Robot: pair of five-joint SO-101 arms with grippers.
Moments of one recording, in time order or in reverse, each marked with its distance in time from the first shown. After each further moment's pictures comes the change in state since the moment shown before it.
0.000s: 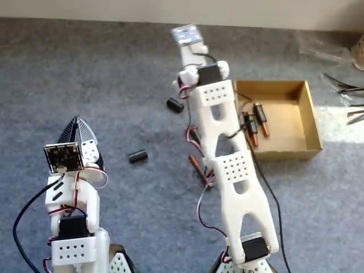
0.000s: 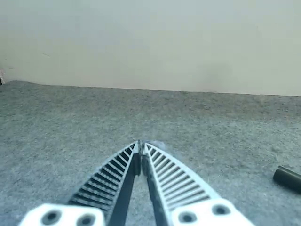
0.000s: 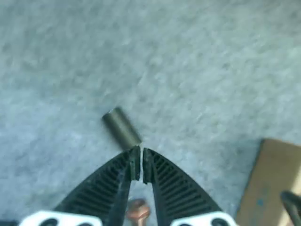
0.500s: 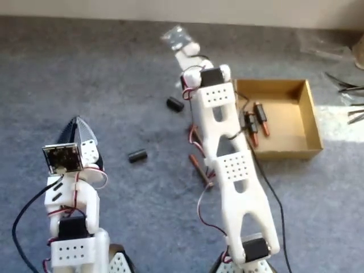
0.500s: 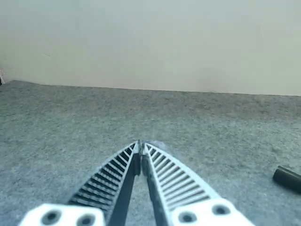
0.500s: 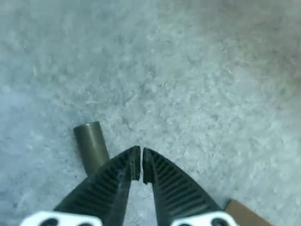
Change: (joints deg) left arm 0.0 0.0 0.0 0.0 0.0; right arm 0.6 5.7 -0.1 -10.0 24.1
